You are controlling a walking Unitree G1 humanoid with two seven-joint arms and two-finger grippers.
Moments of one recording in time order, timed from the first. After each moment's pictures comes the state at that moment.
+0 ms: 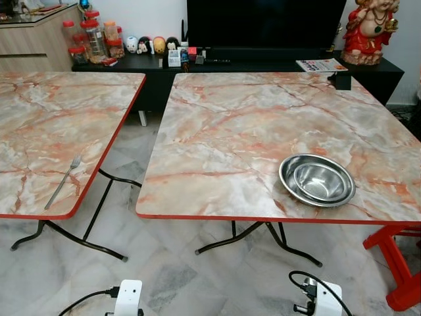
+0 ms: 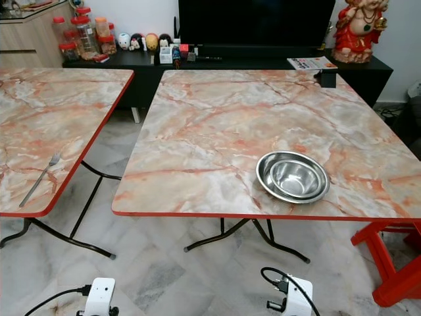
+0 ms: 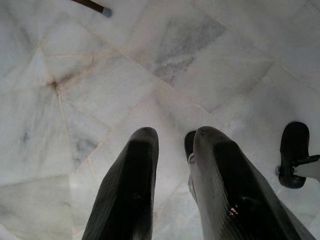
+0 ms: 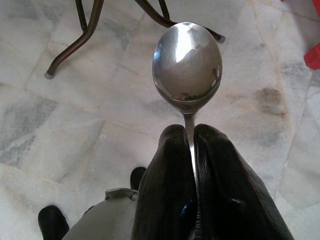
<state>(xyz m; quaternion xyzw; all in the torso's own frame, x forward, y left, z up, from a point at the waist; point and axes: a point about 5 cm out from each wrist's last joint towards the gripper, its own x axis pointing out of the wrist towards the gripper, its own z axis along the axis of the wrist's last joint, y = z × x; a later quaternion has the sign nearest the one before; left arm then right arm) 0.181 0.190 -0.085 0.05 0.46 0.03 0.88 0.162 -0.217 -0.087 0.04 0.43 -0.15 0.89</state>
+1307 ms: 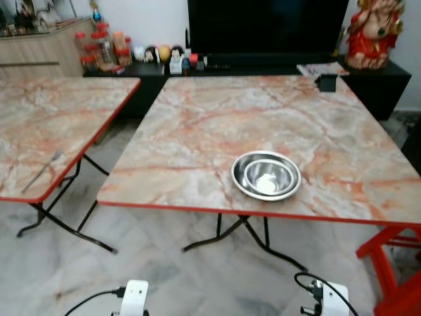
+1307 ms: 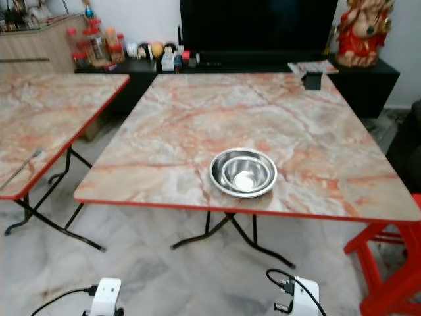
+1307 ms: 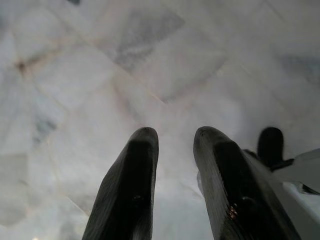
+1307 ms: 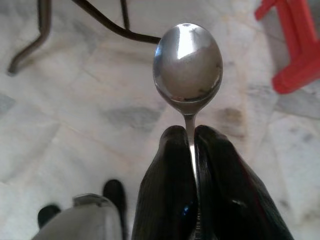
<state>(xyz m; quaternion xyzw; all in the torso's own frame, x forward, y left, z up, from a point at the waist) 0.181 0.184 -0.085 0.06 0.46 0.02 0.88 0.160 -0.227 -0.086 0.03 0.44 -0.15 0.88</state>
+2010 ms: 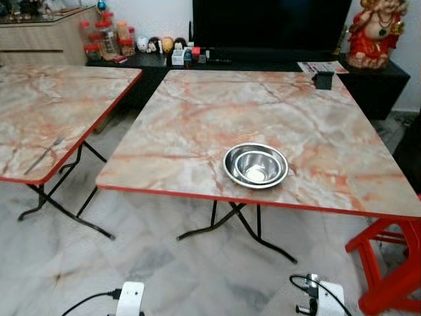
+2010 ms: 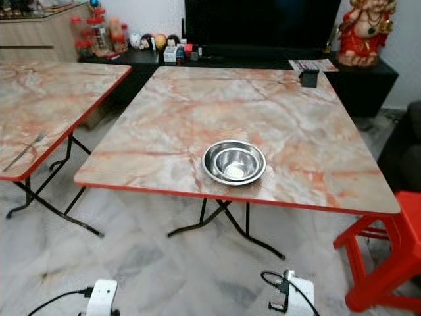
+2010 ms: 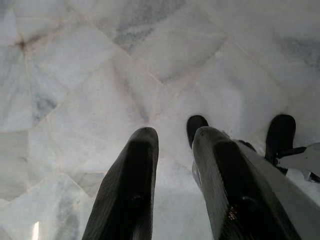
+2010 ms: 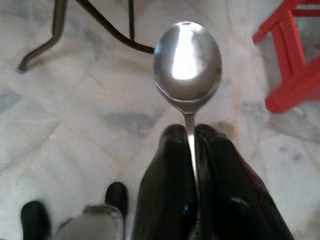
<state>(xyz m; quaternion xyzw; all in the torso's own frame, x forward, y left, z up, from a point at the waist) 0.180 0.185 -0.086 0.05 0.47 0.02 0.88 0.147 -0.225 -0.084 -0.03 0.39 -0.12 0.91</state>
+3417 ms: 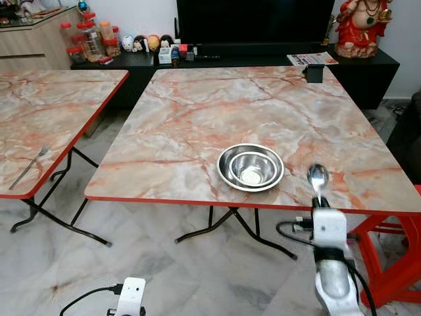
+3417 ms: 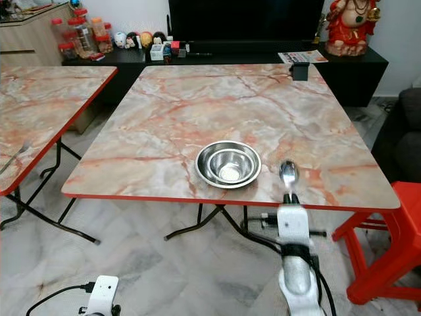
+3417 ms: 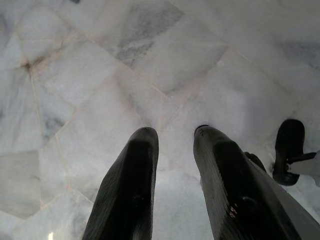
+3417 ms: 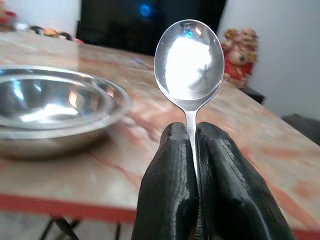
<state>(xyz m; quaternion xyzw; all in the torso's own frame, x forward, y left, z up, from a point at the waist) 0.188 0.186 -0.082 0.07 0.46 0.01 0.89 0.263 -0.194 0.062 -0.14 -0.03 -0.10 0.98</state>
